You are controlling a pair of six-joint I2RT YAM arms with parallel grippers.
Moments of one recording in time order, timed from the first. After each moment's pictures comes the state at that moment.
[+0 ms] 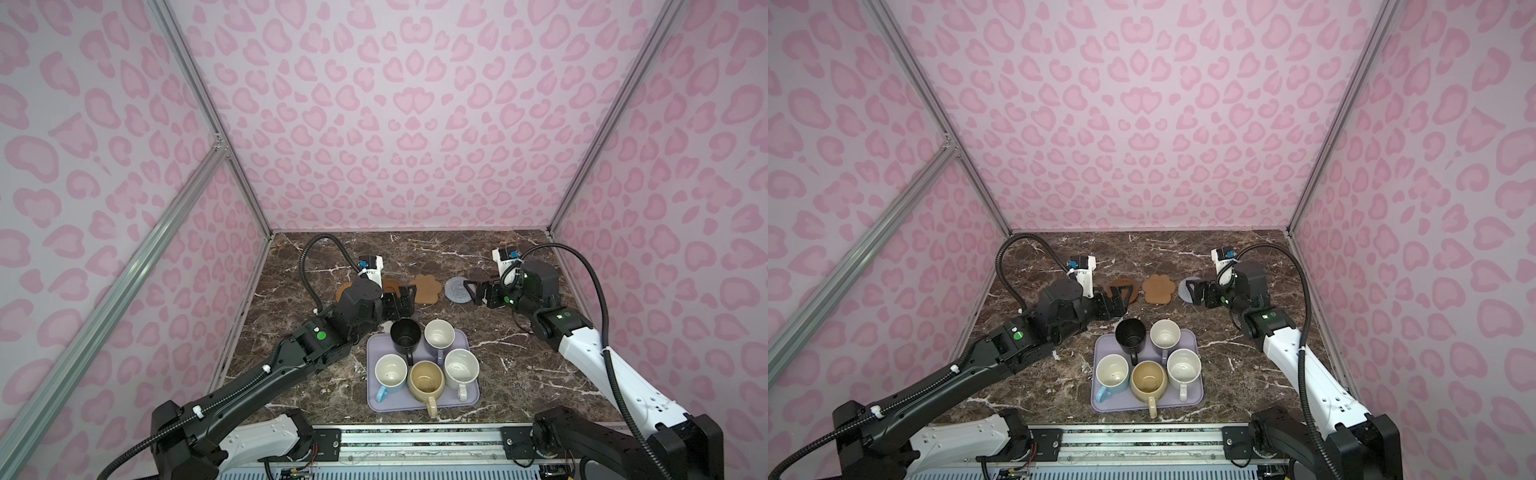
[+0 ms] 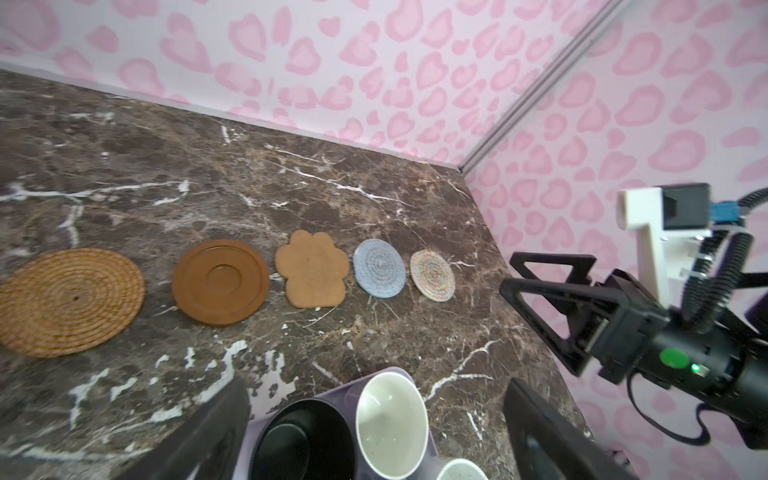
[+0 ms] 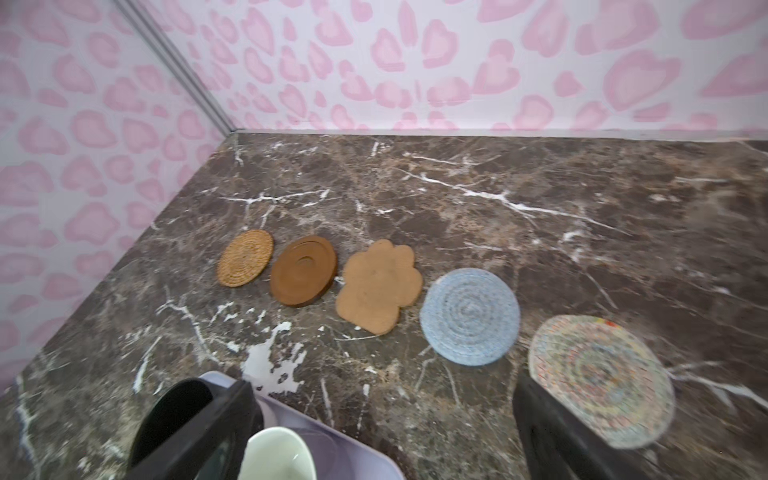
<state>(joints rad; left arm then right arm) -0.85 1.10 1.02 -0.36 -0.28 -0.68 0.29 1.11 0.83 -0.19 -0.29 0.20</state>
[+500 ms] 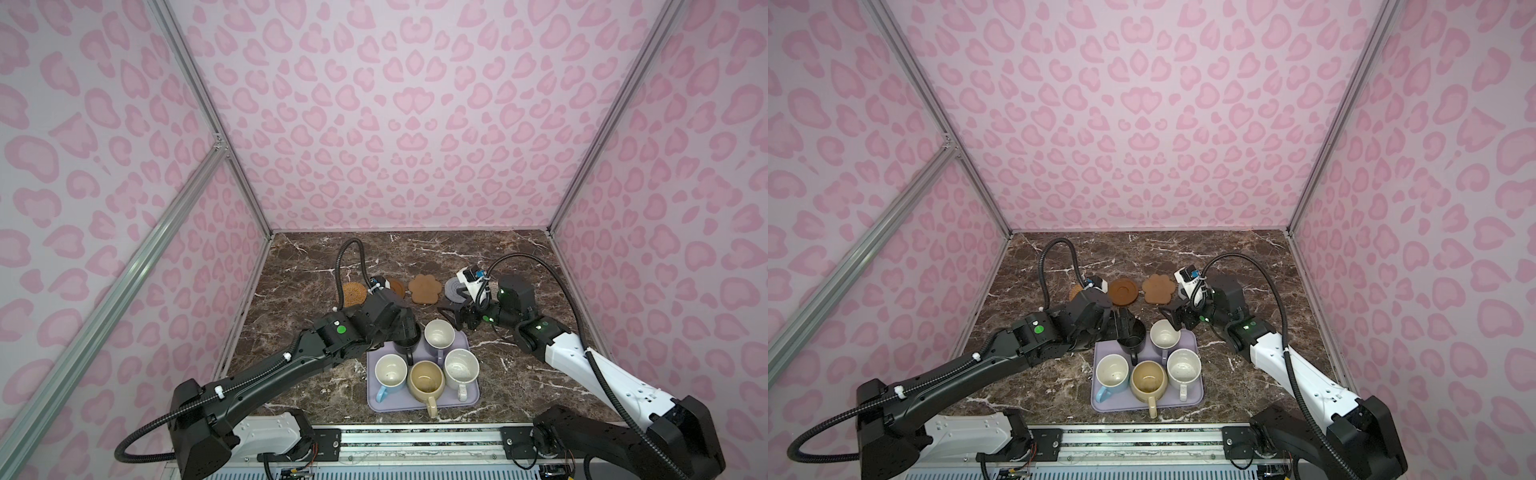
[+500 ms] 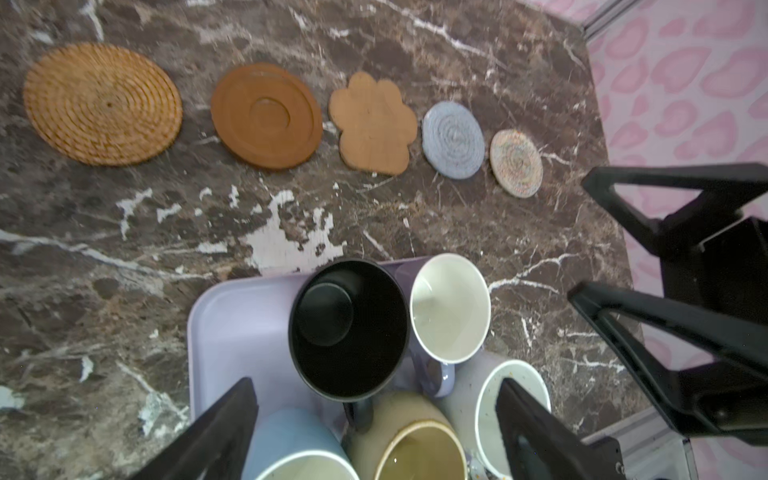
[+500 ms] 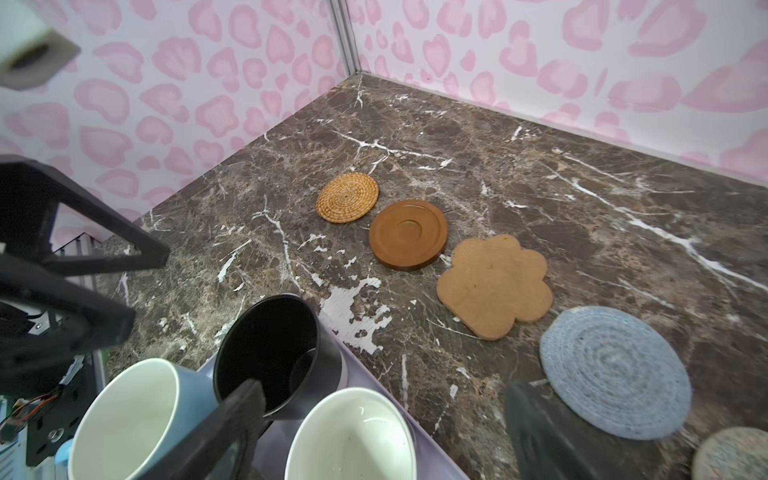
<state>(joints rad) -0.95 1.26 1.09 -0.71 -0.23 -0.91 0.46 1.15 0.75 -0.09 -0.42 0.03</state>
